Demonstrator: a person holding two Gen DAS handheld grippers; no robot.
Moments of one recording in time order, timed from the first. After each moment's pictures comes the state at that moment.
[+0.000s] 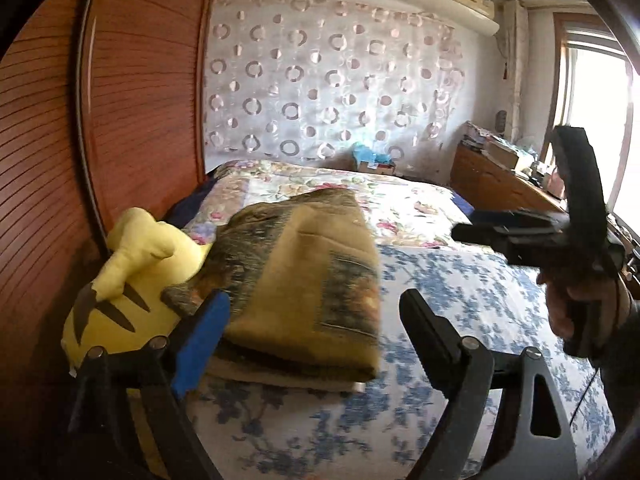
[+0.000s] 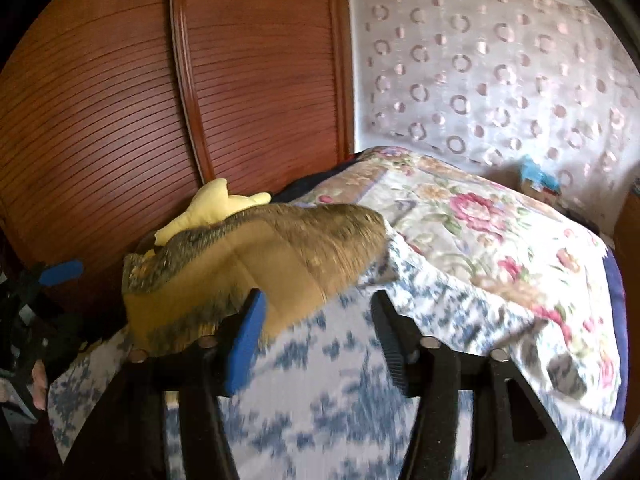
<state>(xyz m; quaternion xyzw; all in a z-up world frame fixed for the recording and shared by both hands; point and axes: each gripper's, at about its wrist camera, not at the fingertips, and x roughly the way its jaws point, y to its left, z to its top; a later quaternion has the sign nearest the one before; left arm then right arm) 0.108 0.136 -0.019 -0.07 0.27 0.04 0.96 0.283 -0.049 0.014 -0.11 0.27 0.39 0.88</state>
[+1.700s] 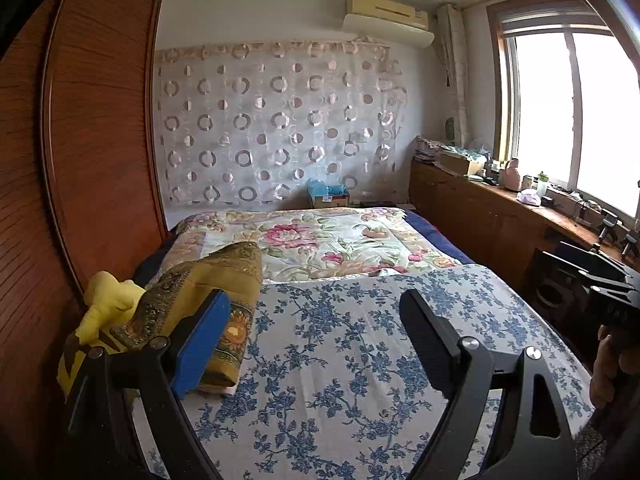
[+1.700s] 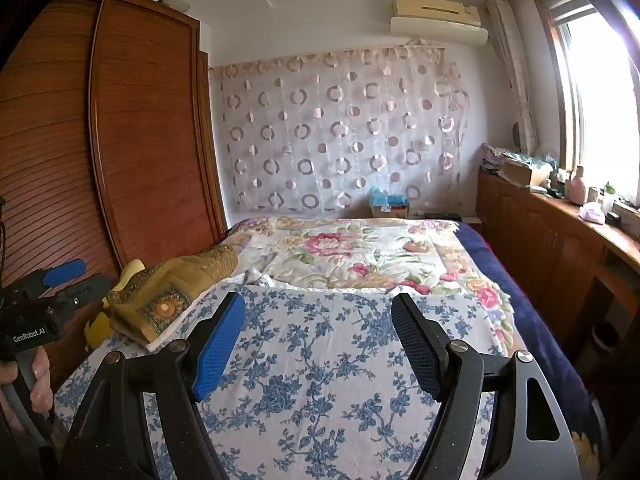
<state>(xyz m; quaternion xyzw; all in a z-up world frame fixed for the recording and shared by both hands) 0.054 0.004 0.052 0.00 0.20 -0.01 0.98 0.012 -0.196 0.054 0.01 0.16 0.17 0.97</state>
